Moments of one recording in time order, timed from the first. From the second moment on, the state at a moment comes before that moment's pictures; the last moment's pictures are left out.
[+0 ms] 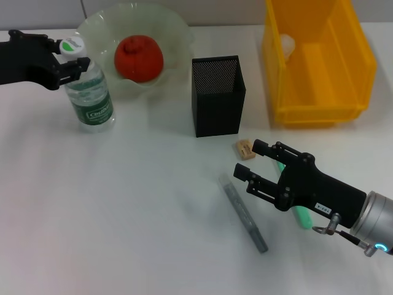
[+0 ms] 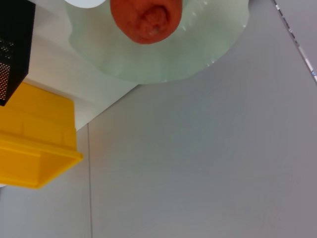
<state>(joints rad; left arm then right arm) -0.29 -2.07 1.13 1.46 2.16 1.17 -1.96 0.45 2.09 -0.94 0.02 -1.37 -1.49 0.67</state>
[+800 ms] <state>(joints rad) -0.29 -2.07 1.11 1.43 2.16 1.13 -1.96 0.45 2.09 -0.94 0.02 -1.37 -1.49 0.67</state>
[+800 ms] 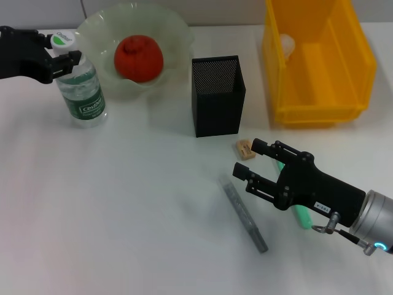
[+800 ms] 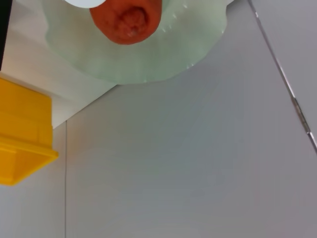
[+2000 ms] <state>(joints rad) -0.29 -2.07 1.10 1.42 2.15 1.12 -1.98 0.45 2.09 -0.94 0.03 -1.37 -1.49 0.67</state>
